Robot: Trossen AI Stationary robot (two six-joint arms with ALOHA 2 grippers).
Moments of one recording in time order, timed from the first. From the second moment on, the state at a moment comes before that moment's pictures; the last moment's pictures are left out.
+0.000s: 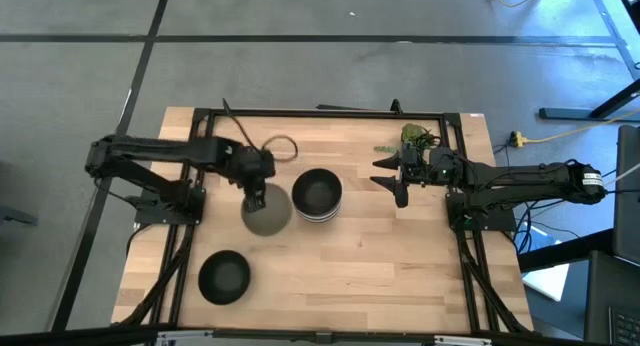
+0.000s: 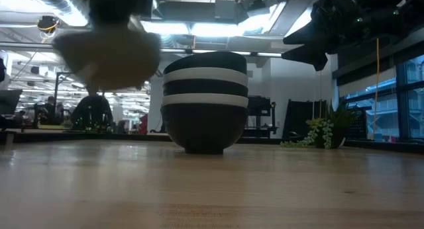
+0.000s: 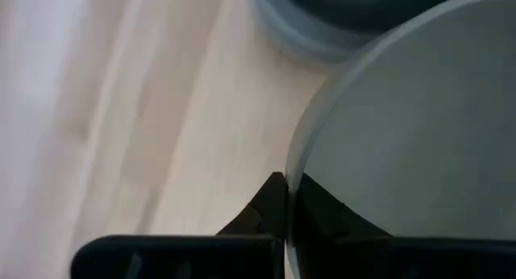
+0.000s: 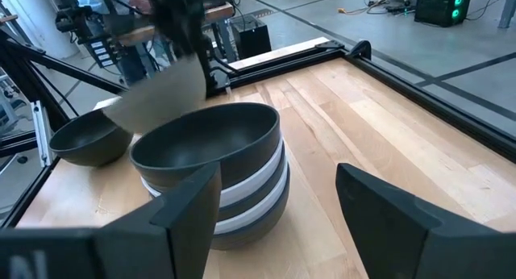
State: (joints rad) left arm 0.04 1.27 1.14 -1.10 -0.09 -0.27; right arm -0.16 0.86 0.39 0.26 0.00 0.23
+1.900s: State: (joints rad) left arm 0.29 1.71 1.46 -0.93 0.21 0.01; right arm -0.16 0.86 0.39 0.26 0.00 0.23
